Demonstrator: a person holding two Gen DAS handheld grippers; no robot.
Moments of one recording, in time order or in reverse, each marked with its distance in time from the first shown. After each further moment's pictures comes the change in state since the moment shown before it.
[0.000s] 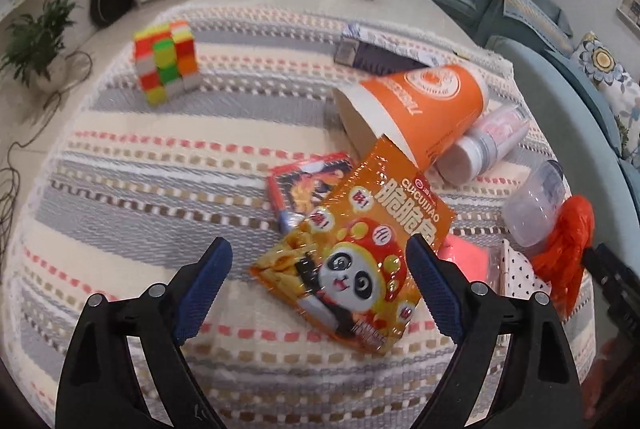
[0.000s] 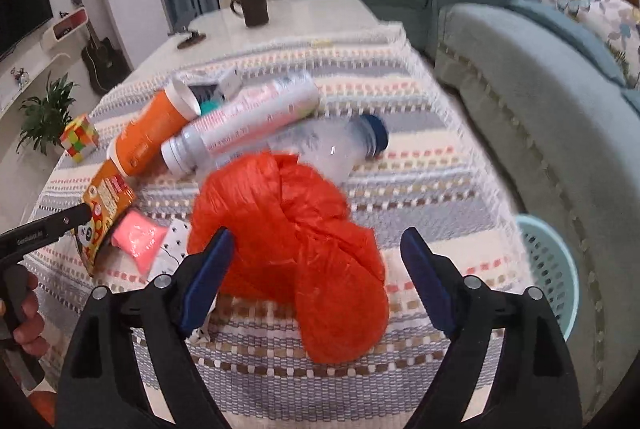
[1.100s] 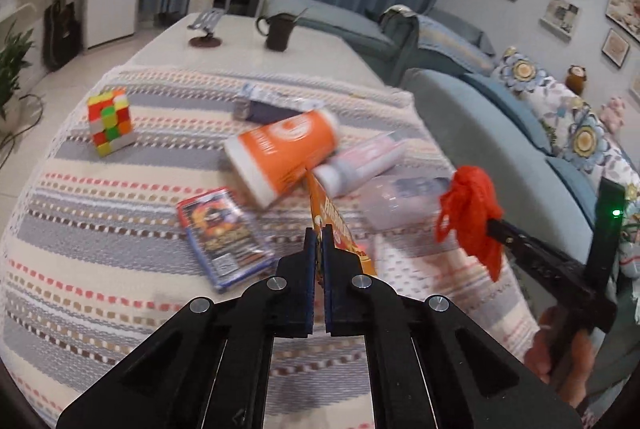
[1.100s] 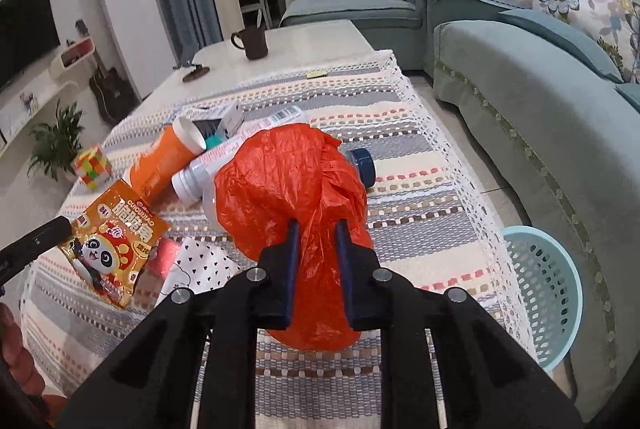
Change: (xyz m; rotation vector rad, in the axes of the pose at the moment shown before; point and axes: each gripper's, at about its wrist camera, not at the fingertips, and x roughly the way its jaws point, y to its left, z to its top) left arm -0.083 -0.052 -0.029 0.101 -0.207 -0.237; right arm -0.033 -0.019 0.001 0.042 -0.134 0.039
